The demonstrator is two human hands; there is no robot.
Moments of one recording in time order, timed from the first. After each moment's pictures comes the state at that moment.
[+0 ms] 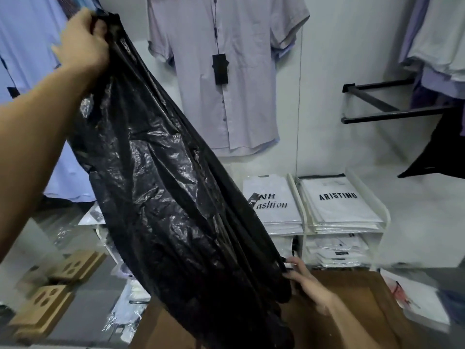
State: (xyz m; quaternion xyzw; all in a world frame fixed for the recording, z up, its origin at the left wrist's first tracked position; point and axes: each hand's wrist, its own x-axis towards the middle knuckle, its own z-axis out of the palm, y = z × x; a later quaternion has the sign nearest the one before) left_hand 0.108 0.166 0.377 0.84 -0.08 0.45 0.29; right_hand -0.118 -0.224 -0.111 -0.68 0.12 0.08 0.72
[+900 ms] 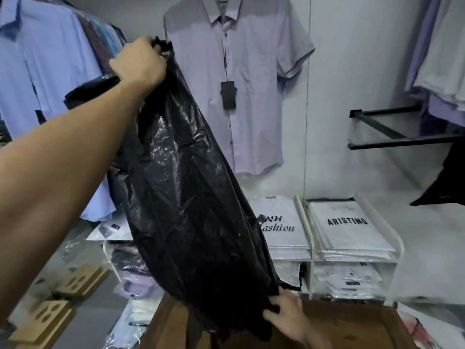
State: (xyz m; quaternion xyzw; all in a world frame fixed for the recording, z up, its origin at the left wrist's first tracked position) left_hand 0.086 0.082 0.402 0.87 0.01 0.46 0.18; right_hand -0.078 -0.160 -0.121 -0.92 -0.01 0.07 0.38
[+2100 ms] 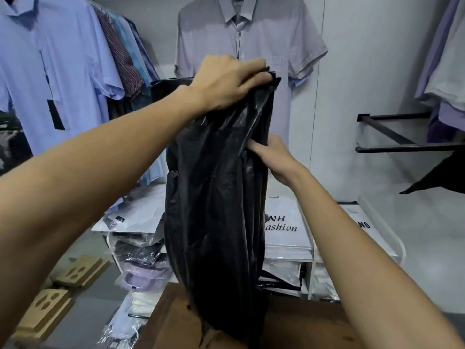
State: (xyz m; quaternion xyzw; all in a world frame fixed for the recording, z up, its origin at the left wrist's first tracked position) left_hand 0.040 0.010 0.366 0.79 -0.40 0.46 -0.04; right_hand 0.018 -0.133 0.218 -0.74 -0.15 -0.16 0.64
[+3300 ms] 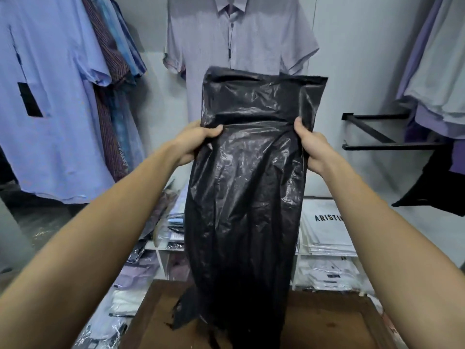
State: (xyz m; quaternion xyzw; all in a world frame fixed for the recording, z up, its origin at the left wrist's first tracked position) left_hand 0.093 0.056 0.244 0.70 -0.18 -0.05 0.68; right_hand 0.014 -0.215 0.226 -0.64 0.08 -0.16 0.75
